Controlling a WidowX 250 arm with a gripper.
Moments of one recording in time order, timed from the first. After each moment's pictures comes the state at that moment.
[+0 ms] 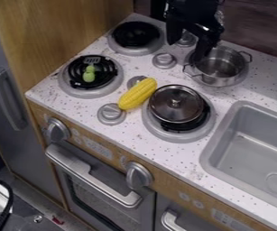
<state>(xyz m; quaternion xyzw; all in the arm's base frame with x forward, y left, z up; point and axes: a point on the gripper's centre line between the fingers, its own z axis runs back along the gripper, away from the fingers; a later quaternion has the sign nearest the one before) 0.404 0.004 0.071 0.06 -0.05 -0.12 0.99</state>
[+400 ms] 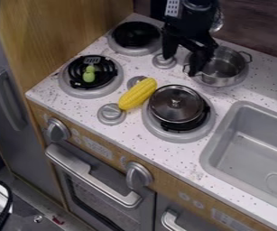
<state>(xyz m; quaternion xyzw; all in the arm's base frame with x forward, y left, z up) 0.397 0.021 0.046 0.06 -0.02 -0.10 0.99</state>
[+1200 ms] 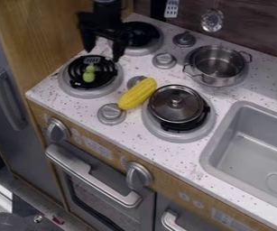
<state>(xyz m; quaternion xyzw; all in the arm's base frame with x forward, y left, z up) 0.363 0.163 0.033 0.06 -0.03 0.09 0.99</state>
